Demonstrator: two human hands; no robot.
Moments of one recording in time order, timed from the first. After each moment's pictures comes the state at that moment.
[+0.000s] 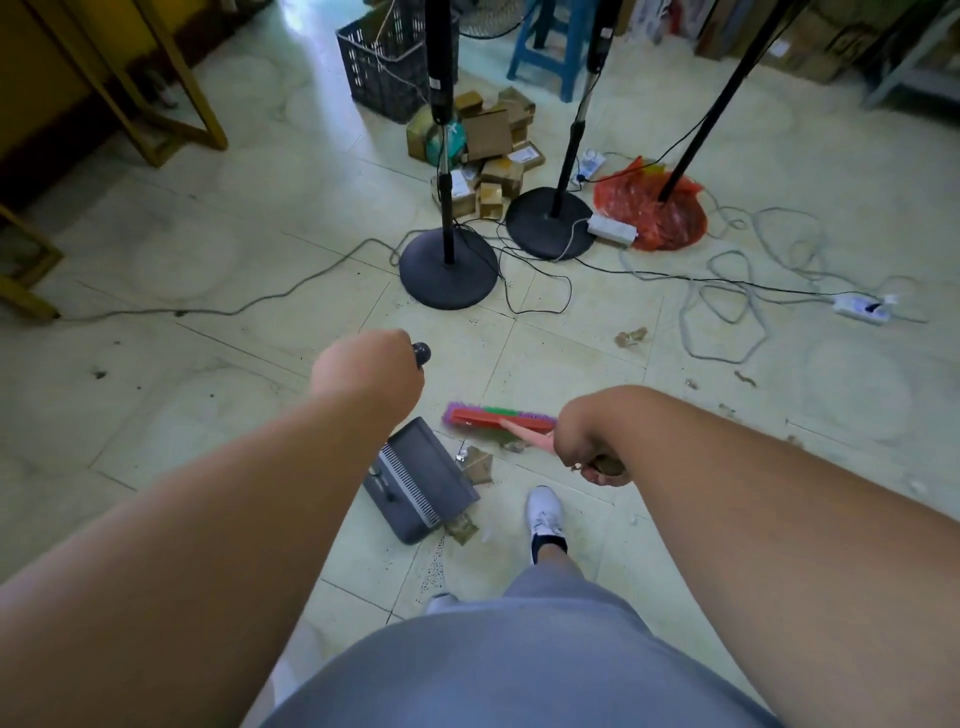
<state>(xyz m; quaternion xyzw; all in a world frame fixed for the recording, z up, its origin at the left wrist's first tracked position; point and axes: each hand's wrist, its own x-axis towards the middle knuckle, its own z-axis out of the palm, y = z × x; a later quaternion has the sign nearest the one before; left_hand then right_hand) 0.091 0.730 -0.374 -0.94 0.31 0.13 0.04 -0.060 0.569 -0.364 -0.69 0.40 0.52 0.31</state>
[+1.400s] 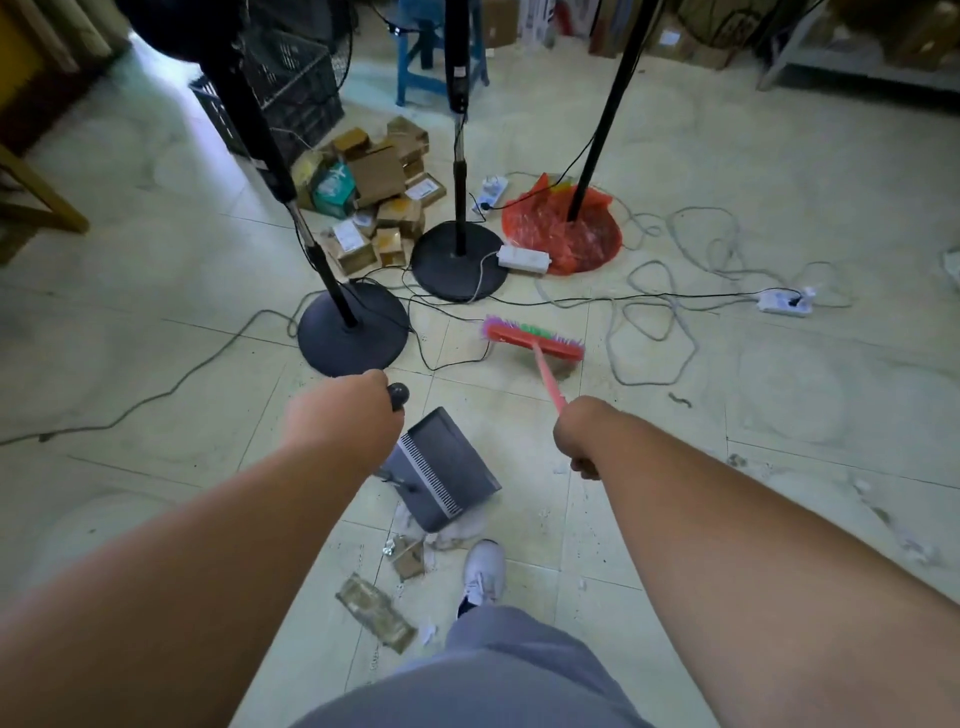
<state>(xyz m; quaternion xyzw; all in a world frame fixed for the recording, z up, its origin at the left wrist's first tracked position) 0.122 0.439 -0.393 -0.92 0.37 0.13 0.04 -0.043 0.271 -0.389 -0.65 0.58 0.28 0.40</state>
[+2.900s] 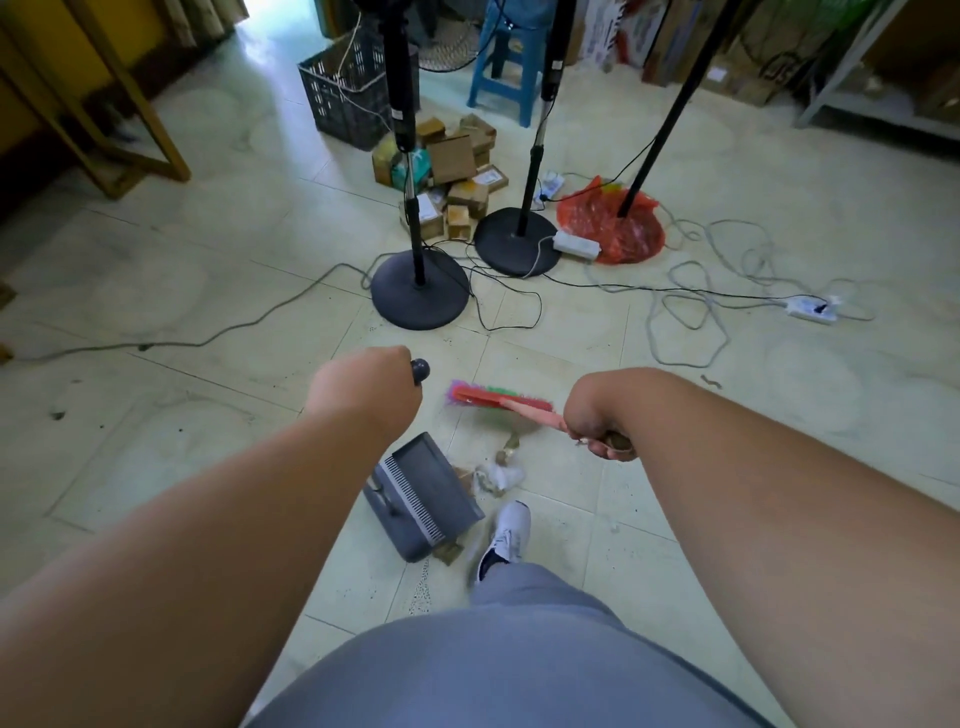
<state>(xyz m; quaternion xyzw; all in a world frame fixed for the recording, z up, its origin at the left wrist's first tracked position) 0.085 0.713 -0.370 -0.93 0.36 0.10 0.03 -0.071 0.538 -0.328 -0.68 0.49 0.43 0.34</state>
